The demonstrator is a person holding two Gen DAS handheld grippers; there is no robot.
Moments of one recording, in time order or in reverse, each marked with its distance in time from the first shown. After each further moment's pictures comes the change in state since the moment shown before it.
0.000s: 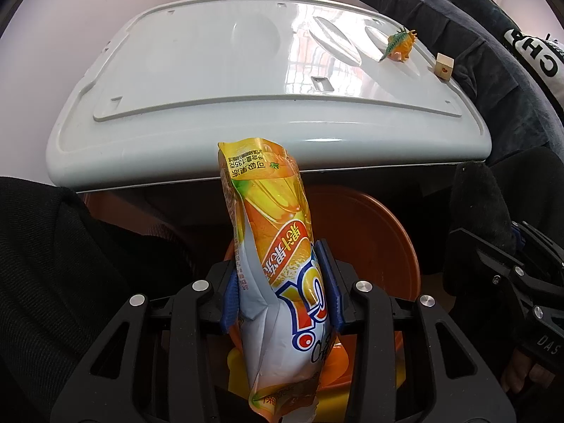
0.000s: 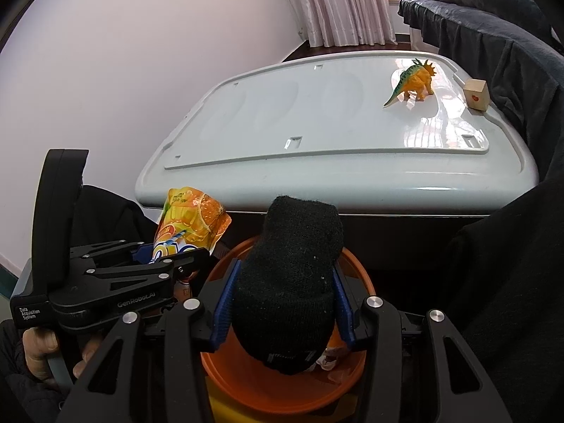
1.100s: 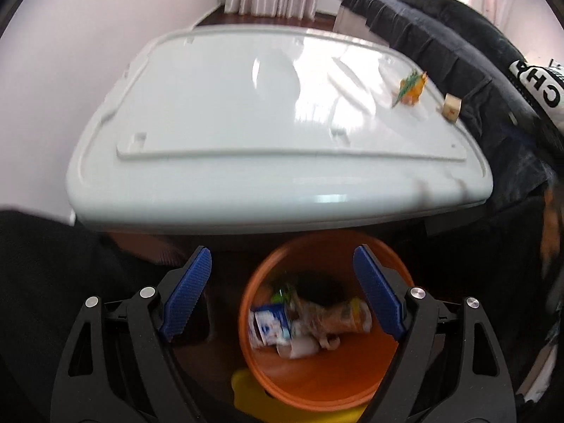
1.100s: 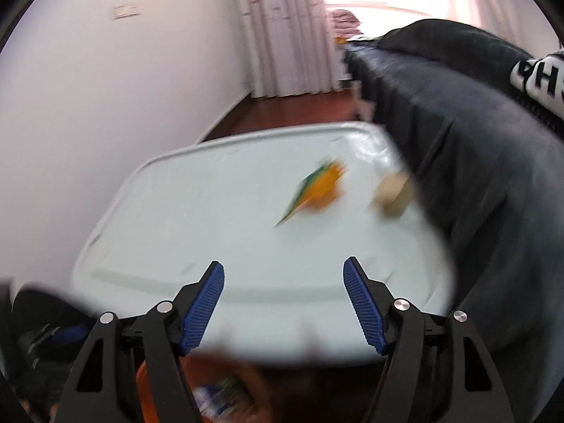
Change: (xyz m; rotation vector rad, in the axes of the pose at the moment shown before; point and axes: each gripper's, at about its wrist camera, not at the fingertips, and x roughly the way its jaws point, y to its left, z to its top) left arm -0.021 0.013 0.025 -0.027 -0.139 0.025; right arm -0.021 -0.106 0.142 0.085 -0.187 -0.240
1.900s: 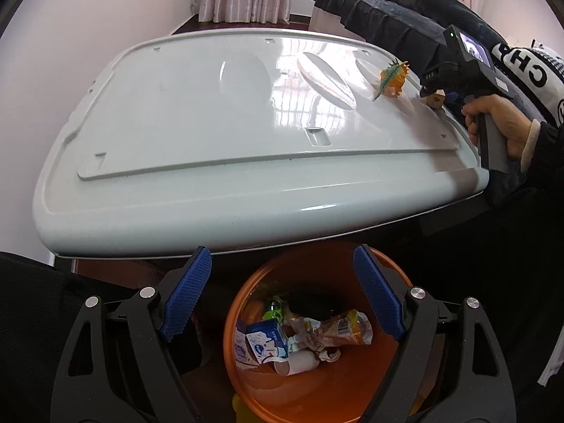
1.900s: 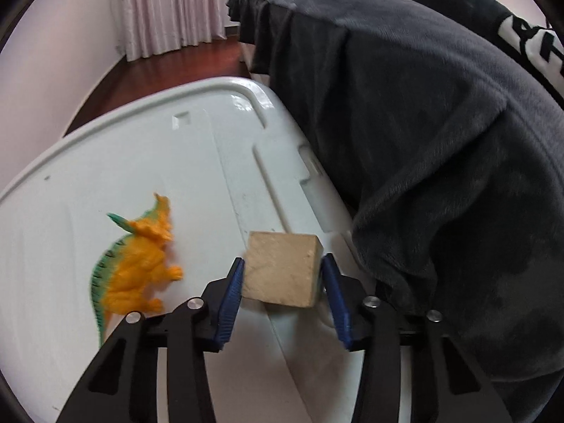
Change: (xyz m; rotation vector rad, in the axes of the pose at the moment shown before) left arm 0.032 -0.011 0.000 0.061 0.002 -0.068; right arm 0.157 -0.075 0.058 0.138 0.209 -0.443
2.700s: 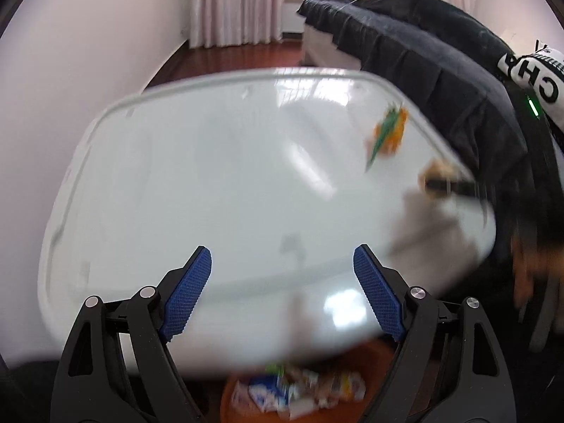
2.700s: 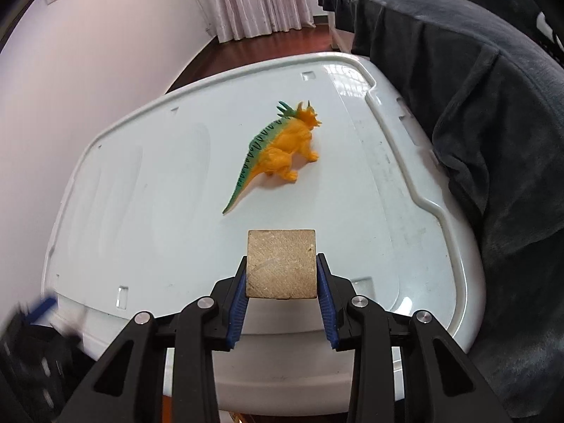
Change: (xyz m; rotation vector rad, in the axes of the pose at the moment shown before) left arm 0.024 -0.047 0.115 0.099 -0.074 0.047; right arm -0.076 0.024 -0.082 -0.125 0.045 0.379
